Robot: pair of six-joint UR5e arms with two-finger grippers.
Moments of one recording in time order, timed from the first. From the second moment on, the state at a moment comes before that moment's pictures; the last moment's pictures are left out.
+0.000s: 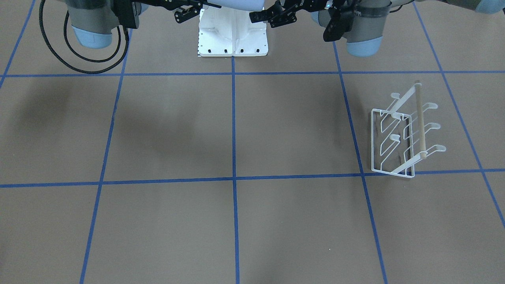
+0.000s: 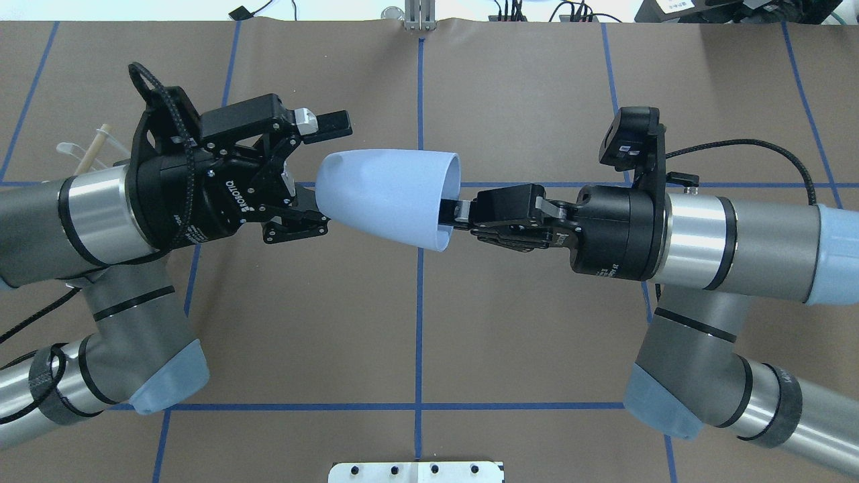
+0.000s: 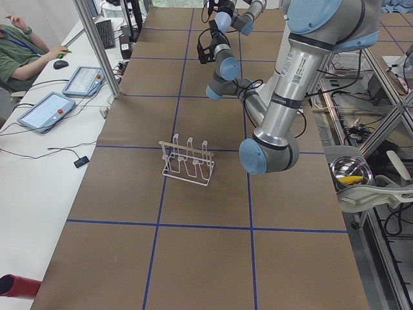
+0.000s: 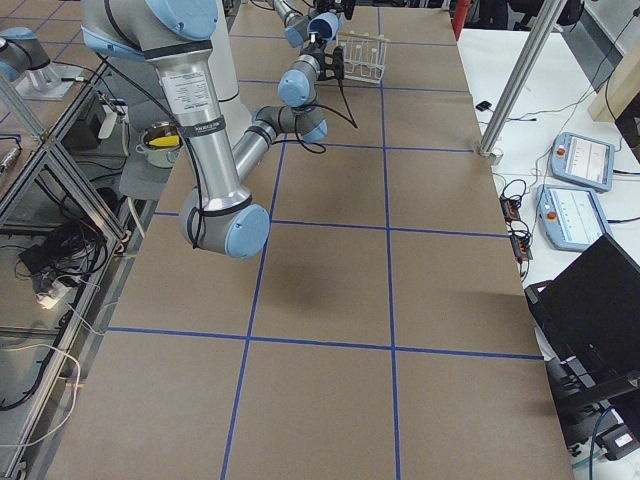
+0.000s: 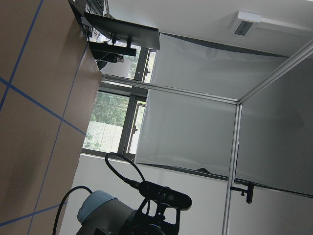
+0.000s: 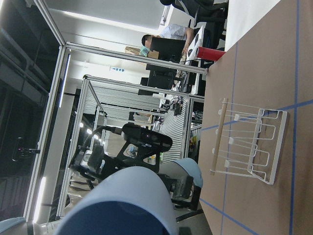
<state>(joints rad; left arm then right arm) -0.58 -2.01 -1.87 -3.20 -1.72 -2.15 0.54 -1.20 1.95 -0.09 1.81 1.74</state>
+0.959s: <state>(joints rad) -0.56 -2.00 -1.92 -3.20 -1.75 -2.16 0.56 -1.20 1.96 -0.10 1.80 1.80</state>
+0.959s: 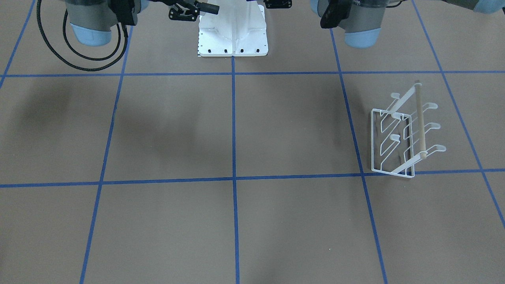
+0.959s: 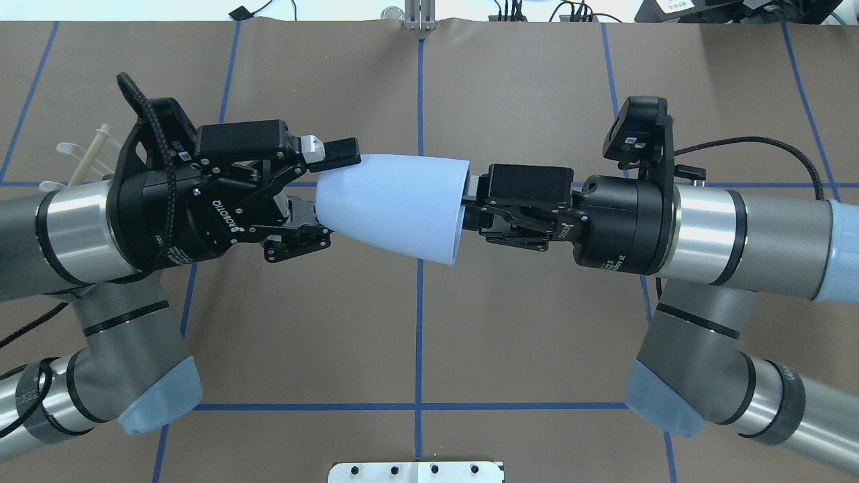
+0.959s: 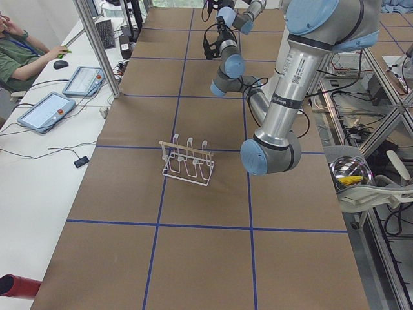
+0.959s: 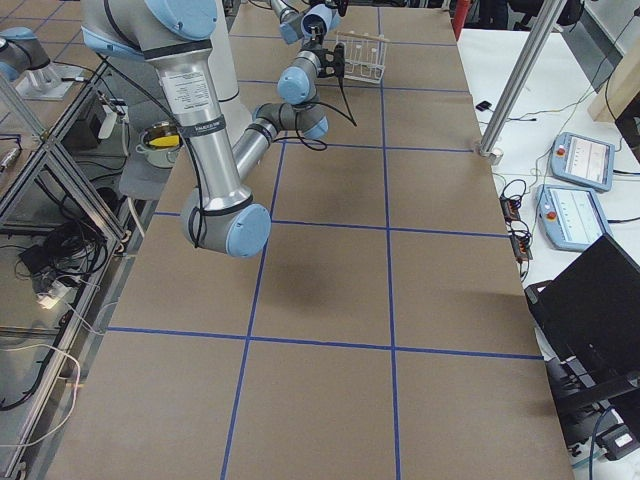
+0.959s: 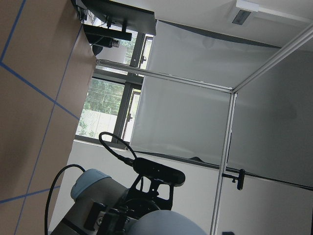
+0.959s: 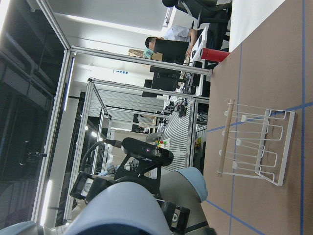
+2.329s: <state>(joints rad) -1.01 -2.00 -1.92 -2.52 -2.21 -1.83 1.14 -1.26 1.84 -1.00 2.09 0.83</state>
